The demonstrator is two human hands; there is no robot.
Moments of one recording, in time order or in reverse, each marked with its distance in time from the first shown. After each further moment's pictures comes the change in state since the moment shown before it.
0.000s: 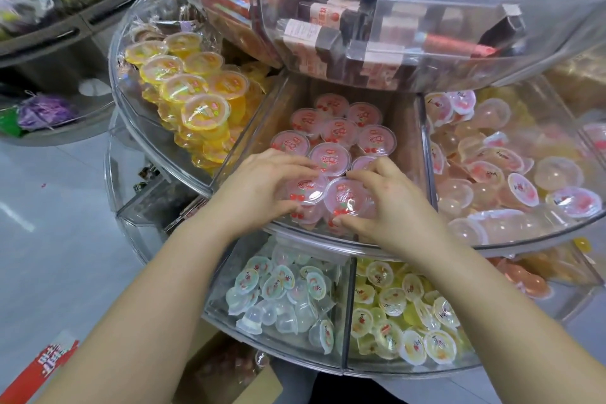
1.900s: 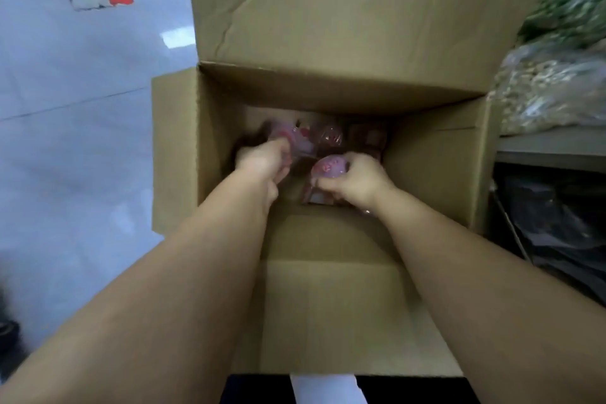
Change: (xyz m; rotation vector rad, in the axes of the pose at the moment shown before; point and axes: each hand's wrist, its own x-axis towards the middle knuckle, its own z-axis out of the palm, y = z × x) left_hand -0.421 -0.361 0.626 -1.616 0.954 -2.054; right_hand -0.095 0.016 0.843 -0.028 -1.048 0.135
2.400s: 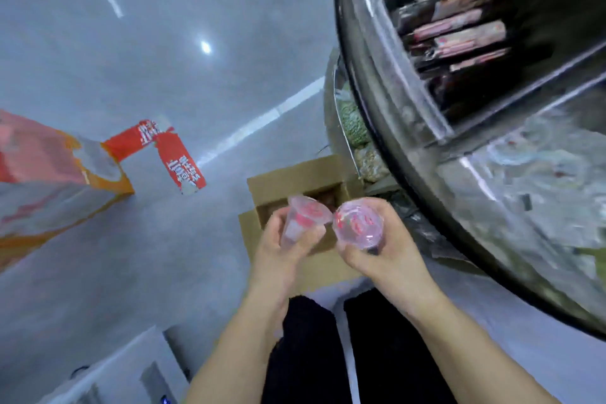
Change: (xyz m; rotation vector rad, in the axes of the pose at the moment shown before) left_hand -0.479 0.111 -0.079 0.289 -0.554 0.594; right_hand -0.465 -0.141 -0.213 0.933 0.323 -0.378
